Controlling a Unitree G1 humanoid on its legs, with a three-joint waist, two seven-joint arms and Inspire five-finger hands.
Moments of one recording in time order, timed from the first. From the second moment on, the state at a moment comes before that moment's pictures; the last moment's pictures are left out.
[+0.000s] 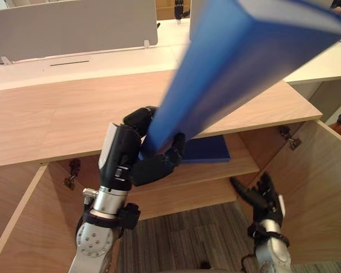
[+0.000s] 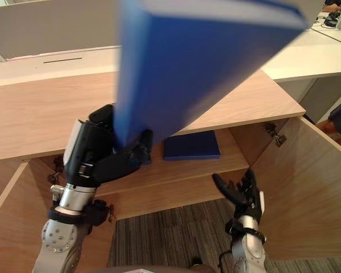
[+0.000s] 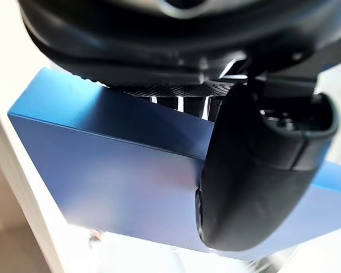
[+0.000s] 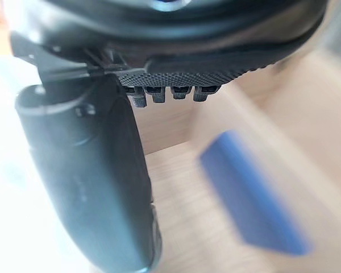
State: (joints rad) left arm 0.32 0.23 -0.16 -0.64 -0.33 -0.26 -0.11; right arm 0.29 -0.02 -0.22 -0.04 0.46 -0.16 -0.02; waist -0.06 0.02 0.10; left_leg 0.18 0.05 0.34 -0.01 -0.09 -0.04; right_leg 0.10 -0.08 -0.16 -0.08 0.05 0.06
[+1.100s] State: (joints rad) left arm 0.39 0.38 -0.17 -0.49 -0.90 -0.18 -0.27; right arm -0.07 -0.55 0.17 -0.23 0.66 -0.18 0.22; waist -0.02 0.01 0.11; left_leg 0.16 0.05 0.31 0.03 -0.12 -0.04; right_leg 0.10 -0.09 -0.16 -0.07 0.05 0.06
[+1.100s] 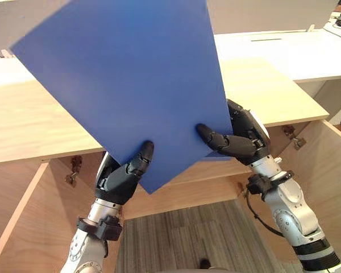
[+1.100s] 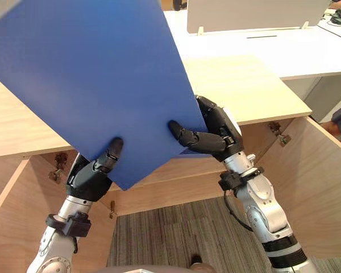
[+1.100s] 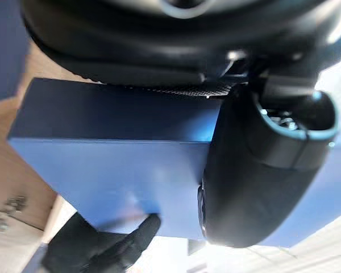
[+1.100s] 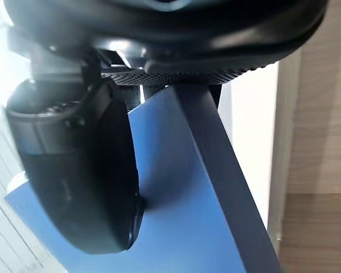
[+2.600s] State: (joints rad) left arm 0.39 0.01 0.24 0.70 0.02 -0.16 0.00; right arm 0.08 -0.26 0.12 -0.28 0.71 -0.20 0.25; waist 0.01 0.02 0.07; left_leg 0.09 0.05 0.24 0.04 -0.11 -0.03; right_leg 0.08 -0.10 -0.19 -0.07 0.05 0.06
